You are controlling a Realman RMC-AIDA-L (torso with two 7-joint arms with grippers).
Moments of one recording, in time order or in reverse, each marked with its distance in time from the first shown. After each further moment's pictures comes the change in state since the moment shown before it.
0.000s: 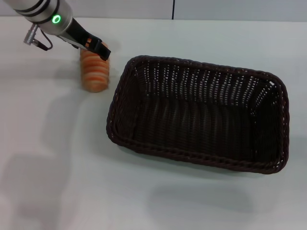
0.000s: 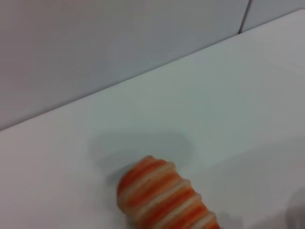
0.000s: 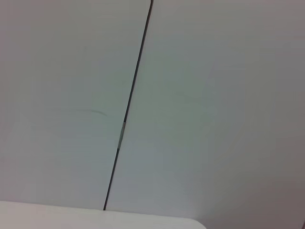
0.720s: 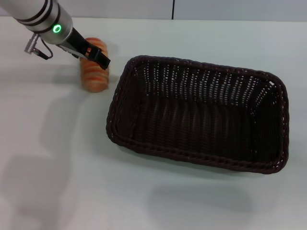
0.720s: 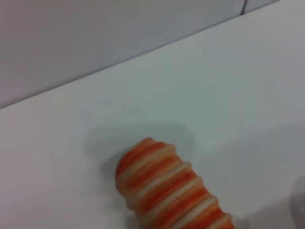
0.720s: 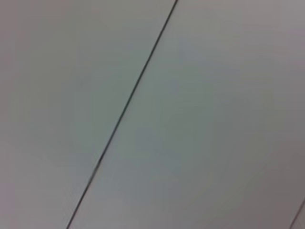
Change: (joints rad) left arm -0.019 -0.002 -0.005 -0.062 0.000 0.008 -0.001; right arm -0.041 -0.001 -0.097 0.012 -0.178 -0.243 -0.010
